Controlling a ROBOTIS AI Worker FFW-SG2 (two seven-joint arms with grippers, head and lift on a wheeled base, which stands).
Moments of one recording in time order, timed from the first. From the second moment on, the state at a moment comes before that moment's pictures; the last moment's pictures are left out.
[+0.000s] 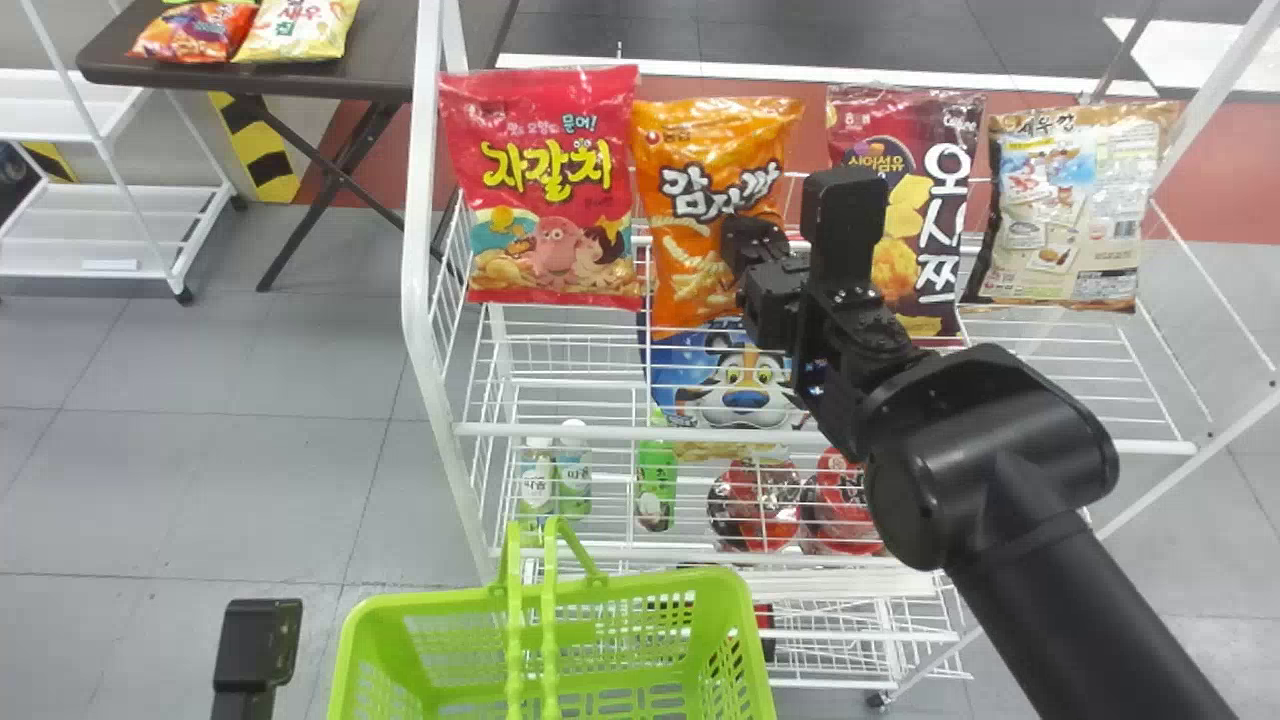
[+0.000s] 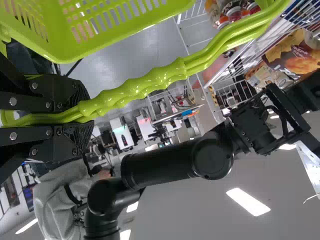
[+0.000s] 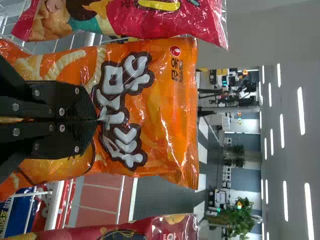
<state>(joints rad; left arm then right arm) 0.55 0.16 0.13 -2.08 0.36 1.17 -1.35 -0.20 -0.20 0.38 -1.55 -0.27 0.34 -0.15</state>
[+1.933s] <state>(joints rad) 0.55 0.15 0.08 -2.07 0.33 1.08 -1.34 0.40 -0.50 0.11 -2.67 -0.52 1.12 -0.28</state>
